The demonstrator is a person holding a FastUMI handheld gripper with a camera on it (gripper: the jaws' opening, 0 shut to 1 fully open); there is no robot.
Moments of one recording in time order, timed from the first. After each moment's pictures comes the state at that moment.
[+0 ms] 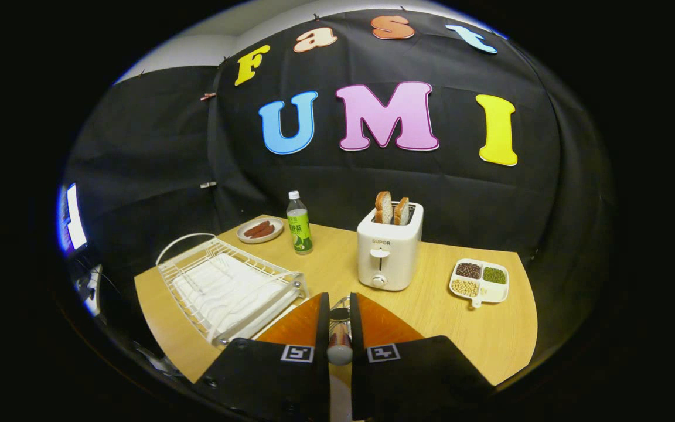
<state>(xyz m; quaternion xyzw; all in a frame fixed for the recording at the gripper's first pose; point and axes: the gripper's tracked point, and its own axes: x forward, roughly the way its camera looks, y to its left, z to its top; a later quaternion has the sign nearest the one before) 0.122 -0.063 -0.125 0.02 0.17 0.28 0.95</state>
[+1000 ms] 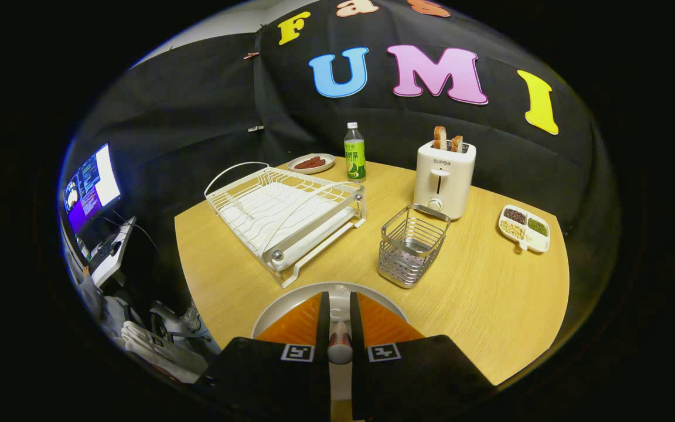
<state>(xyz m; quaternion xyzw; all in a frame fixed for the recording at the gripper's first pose) 0.016 -0.048 -0.228 -0.04 0.28 0.36 0.89</state>
